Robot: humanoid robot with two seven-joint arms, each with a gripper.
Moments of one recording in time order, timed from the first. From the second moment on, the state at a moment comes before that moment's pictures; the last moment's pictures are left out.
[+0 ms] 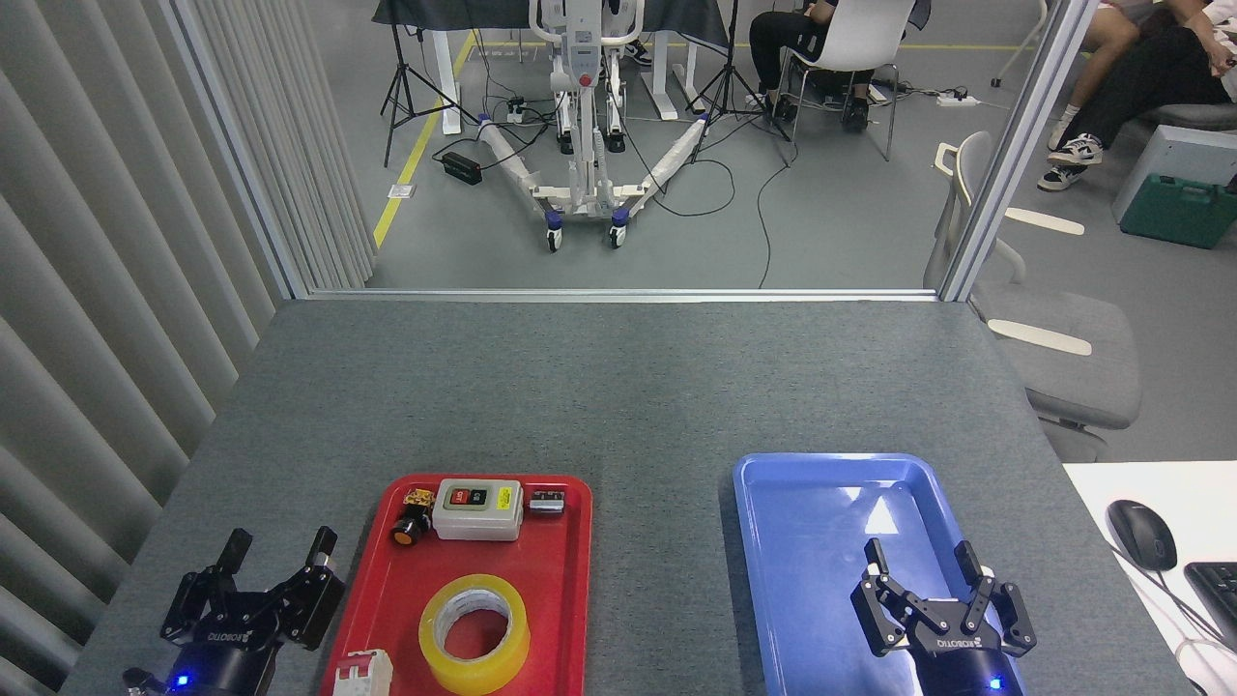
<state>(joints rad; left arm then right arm) 0.09 0.21 0.14 -1.55 -1.12 -0.27 0.17 0.11 -0.16 0.04 -1.55 1.24 -0.01 -0.16</state>
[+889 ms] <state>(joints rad) 0.07 0.23 0.11 -1.54 -1.07 -0.26 0.11 0.11 -0.16 0.04 -1.55 1.24 -0.01 -0.15</state>
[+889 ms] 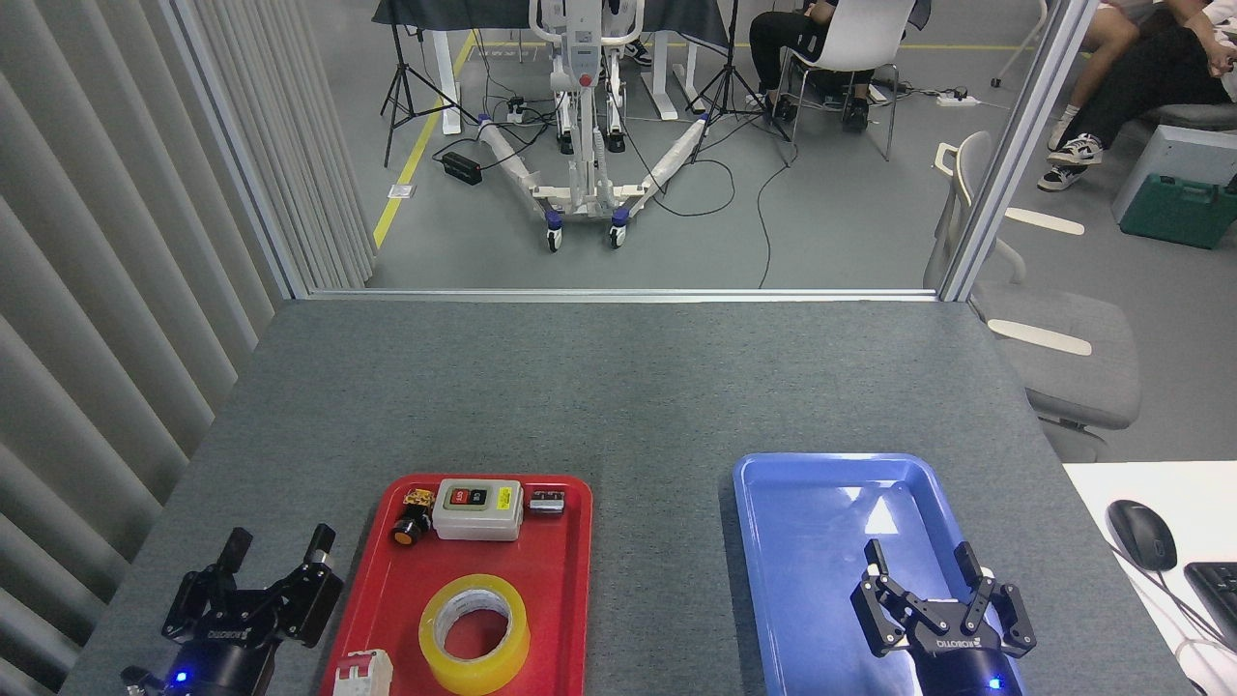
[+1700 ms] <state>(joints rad) -0.28 0.26 0.00 -1.33 -1.09 -0.78 -0.80 0.10 -0.14 0.04 -1.56 1.25 0.00 -0.15</state>
